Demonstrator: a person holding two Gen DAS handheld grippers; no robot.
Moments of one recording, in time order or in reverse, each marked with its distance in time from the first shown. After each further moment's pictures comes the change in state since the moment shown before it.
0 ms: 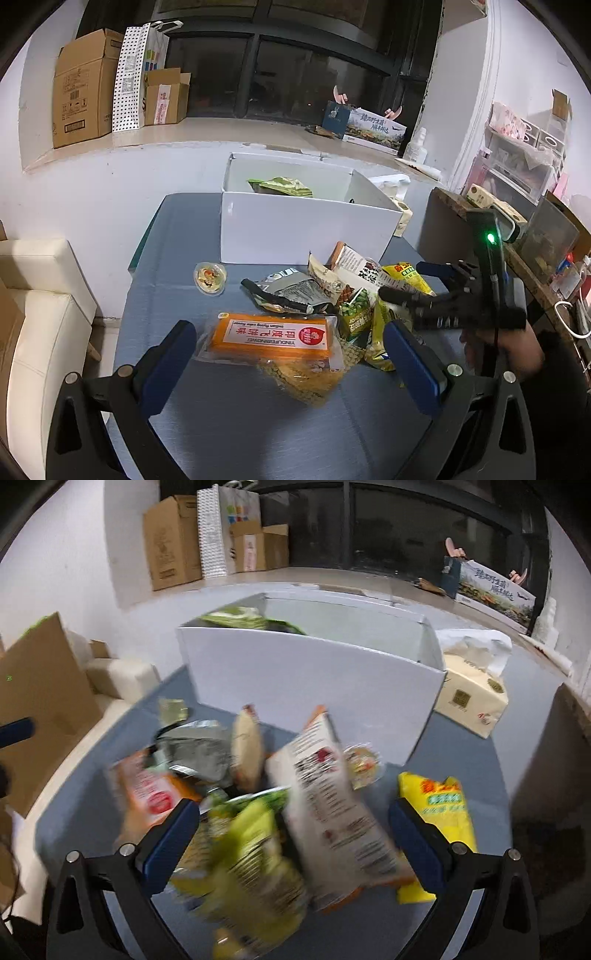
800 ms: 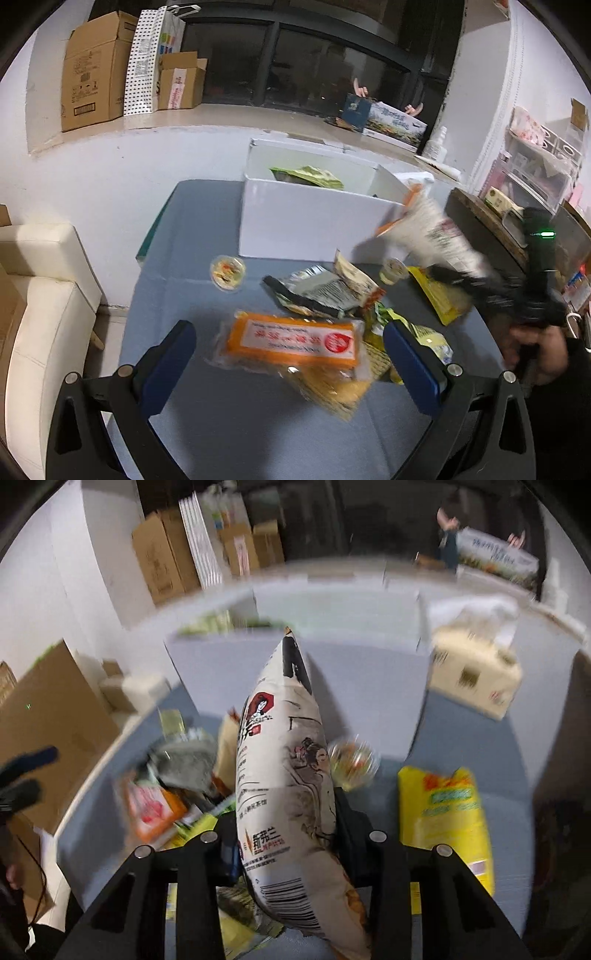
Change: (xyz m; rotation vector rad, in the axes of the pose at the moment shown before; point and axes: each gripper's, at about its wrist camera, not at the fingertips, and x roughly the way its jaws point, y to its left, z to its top) left arm 0.027 0.025 0.008 -0.044 0.032 0.038; right arm -0.024 -0.026 0.005 0.071 -0.058 0.119
